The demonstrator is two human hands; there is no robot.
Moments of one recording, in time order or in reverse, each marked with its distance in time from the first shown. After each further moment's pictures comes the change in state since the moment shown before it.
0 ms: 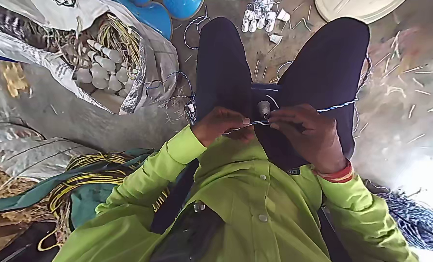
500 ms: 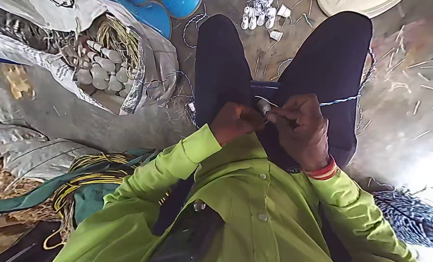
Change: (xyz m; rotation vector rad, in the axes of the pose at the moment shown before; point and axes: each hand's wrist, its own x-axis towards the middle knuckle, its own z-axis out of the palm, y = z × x) left_hand 0.025 -0.008 0.023 0.450 0.153 0.185; right_hand 0.003 -0.015 0.022 -0.049 0.135 0.105
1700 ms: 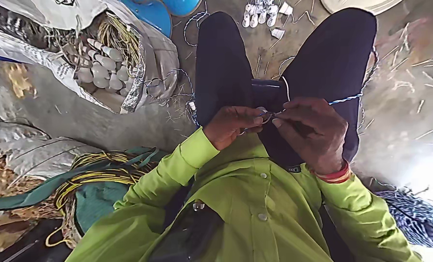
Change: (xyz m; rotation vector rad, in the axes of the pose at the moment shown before) left_hand -0.013 -0.005 0.002 -0.683 -0.005 -0.140; right_hand -0.005 0.016 -0.016 0.049 0.035 -0.218
